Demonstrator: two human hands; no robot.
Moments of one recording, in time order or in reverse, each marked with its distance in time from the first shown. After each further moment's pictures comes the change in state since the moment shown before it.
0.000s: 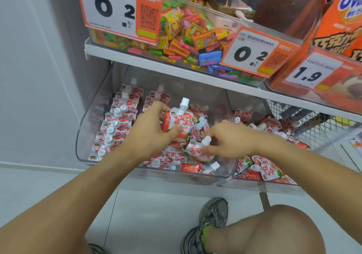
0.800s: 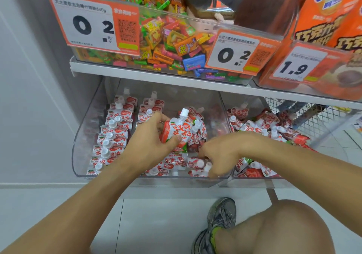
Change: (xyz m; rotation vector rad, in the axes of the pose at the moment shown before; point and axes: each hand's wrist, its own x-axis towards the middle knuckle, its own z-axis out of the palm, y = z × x) left_hand -0.003 0.010 0.005 0.064 -0.050 0.026; right_hand 0.009 -0.021 0.005 -0.181 -0.490 0.083
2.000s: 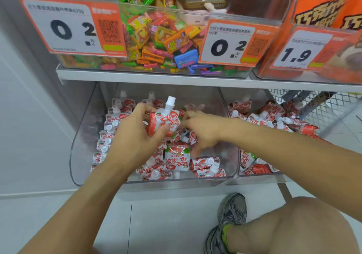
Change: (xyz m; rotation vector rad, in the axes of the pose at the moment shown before) left_hand 0.007 0.001 -0.018 0.124 0.169 0.028; right_hand 0.062 0.027 -0.016 0.038 0.493 -0.019
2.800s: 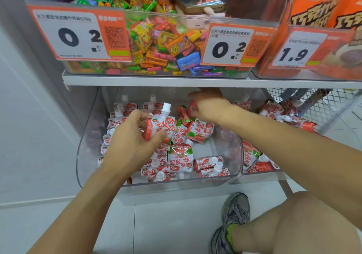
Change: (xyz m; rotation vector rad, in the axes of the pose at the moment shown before) left_hand -0.005 -0.004 -0.015 0.032 -0.031 -0.062; right_hand 0.023 0.023 -0.016 0.008 0.376 0.353
